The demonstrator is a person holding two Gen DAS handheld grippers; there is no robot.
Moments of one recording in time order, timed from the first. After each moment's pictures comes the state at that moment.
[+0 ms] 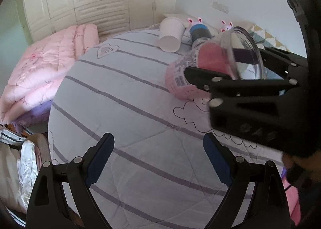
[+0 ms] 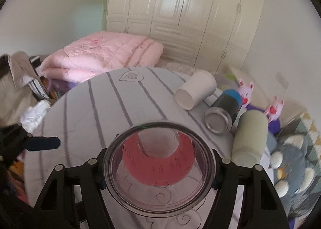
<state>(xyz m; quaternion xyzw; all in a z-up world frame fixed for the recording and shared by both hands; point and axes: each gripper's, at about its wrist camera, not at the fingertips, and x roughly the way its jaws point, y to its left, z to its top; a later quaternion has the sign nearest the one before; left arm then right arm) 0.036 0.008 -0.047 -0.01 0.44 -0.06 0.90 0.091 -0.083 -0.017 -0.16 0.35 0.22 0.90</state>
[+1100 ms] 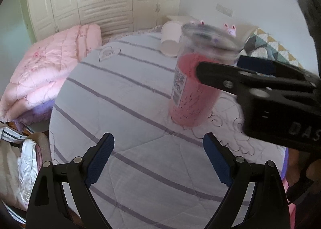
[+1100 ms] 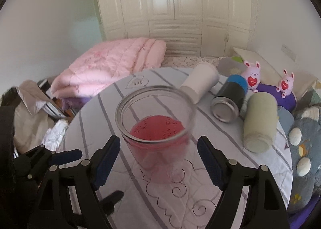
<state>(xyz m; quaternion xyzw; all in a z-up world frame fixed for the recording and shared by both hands) 0.033 0.002 -0.038 -0.01 0.43 -0.04 0.90 0.082 -0.110 -0.002 -0.05 0.37 0.24 0.90</state>
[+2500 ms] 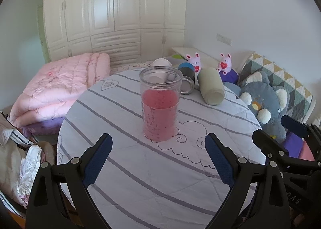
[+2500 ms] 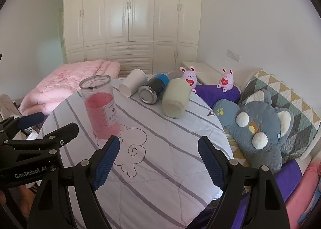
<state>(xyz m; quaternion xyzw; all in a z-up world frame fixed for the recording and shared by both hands) -0.022 -0.059 0.001 -0.01 0.33 0.00 0.95 -0.031 -0.218 0.009 -0.04 0.30 0.08 0.95</state>
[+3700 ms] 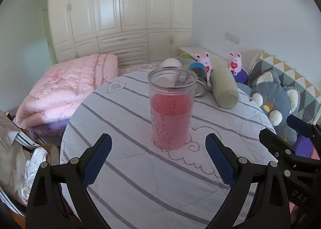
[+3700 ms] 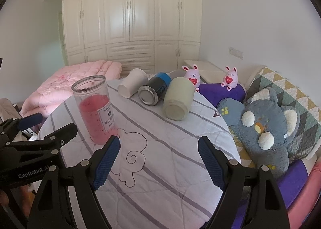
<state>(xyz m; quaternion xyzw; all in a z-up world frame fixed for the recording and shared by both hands) 0.002 -0.052 -0.010 0.00 0.32 0.03 0.95 -0.004 -0.220 -0.003 -0.03 0.30 0.09 0.95</state>
